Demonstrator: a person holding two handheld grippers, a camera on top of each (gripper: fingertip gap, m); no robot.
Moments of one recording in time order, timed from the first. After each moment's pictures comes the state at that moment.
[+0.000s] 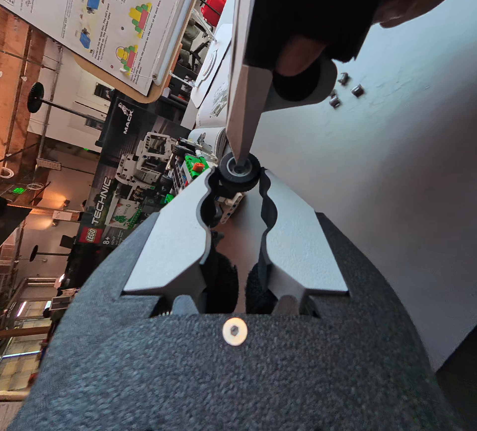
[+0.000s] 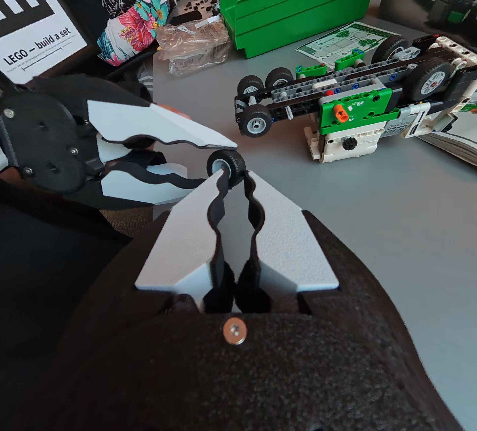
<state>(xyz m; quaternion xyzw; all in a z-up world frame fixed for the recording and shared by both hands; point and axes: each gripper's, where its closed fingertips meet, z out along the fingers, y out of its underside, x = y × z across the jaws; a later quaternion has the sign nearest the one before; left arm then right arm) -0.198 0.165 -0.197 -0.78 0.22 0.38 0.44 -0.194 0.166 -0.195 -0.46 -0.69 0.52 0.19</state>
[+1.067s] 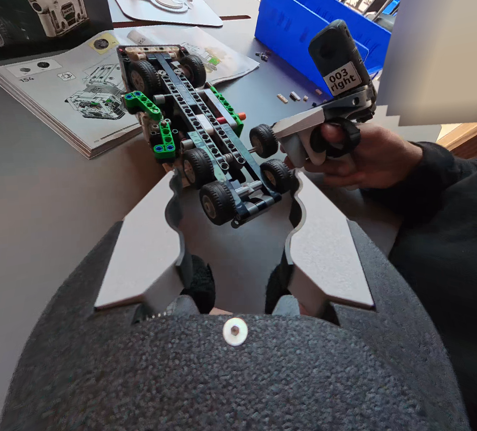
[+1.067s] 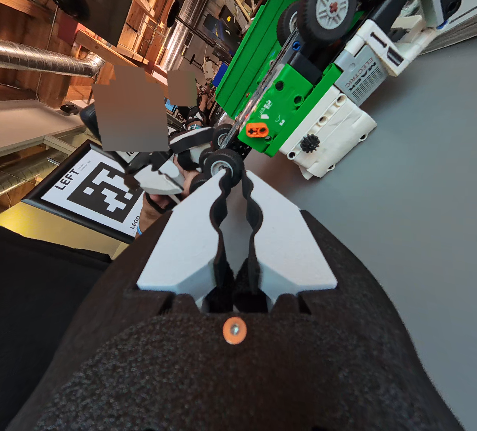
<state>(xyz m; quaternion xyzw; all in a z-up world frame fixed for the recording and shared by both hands) -0.290 0.144 -0.197 -0.83 -0.07 -0.11 0.54 -0.267 0.190 -0.210 -0.59 -0.42 0.69 -0.02</state>
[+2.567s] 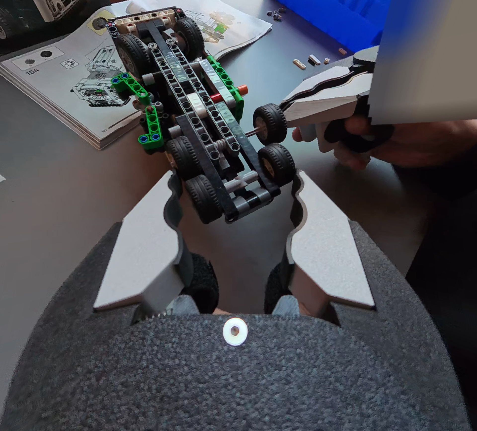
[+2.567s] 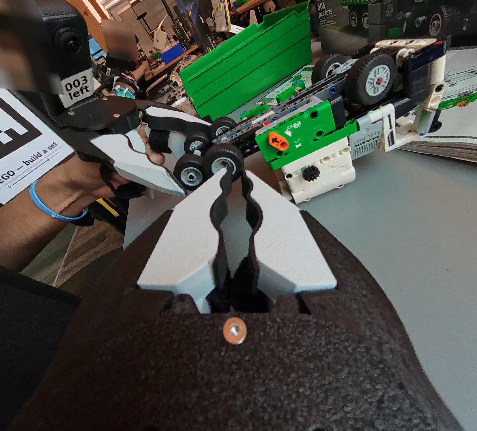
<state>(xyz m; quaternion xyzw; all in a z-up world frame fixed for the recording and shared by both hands) -0.293 0.143 -0.217 -0.87 -0.04 -0.07 0.50 -0.277 0.178 -0.206 -0.53 -0.55 0.61 0.20</state>
